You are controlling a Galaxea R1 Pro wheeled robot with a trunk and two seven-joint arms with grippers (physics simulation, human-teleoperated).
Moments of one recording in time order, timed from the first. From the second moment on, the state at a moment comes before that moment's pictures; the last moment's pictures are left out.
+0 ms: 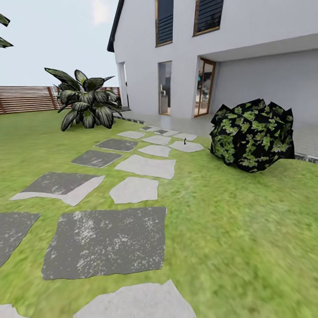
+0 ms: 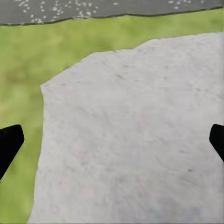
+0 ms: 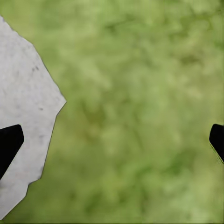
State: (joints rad) left arm -0.10 0.05 0.08 -0.39 -0.02 -0.34 0.00; right arm -0.03 -0.01 -0.13 -0.46 0.16 -0.27 -0.11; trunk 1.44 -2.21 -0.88
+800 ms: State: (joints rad) left arm -0.10 0.05 0.08 -0.39 -0.02 -0.34 0.00; right arm -0.03 -0.01 -0.13 -0.46 0.16 -0.27 -0.11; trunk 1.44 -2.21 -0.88
